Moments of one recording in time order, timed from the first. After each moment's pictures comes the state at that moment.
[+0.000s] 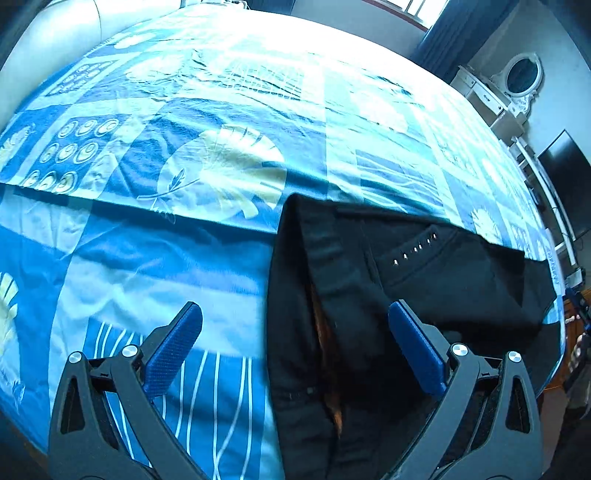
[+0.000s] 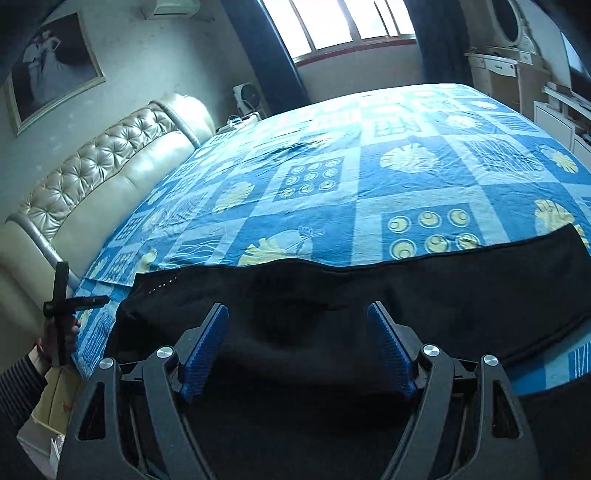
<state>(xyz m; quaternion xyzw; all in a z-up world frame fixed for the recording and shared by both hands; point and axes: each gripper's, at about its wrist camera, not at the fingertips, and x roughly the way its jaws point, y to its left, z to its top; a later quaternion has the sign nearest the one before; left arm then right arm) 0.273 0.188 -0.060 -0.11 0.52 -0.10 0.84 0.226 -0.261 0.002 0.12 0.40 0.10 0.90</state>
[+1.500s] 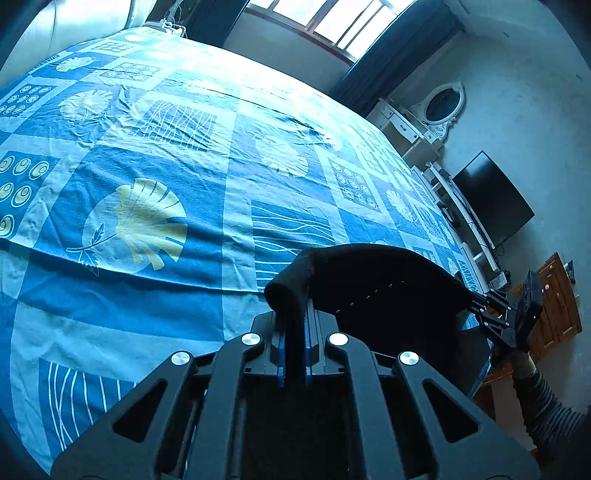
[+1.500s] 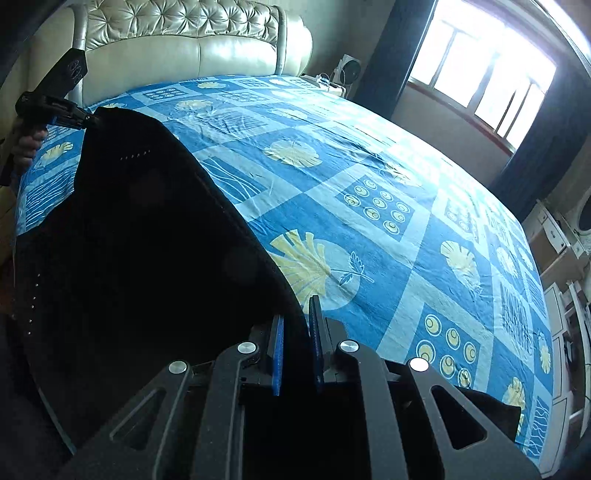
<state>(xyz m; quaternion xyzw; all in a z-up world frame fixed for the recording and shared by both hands) 0.246 0.178 -0.004 -0.17 0.43 -0.24 0.85 0.231 -0.146 0.007 -0.21 0.39 0.15 0.88</state>
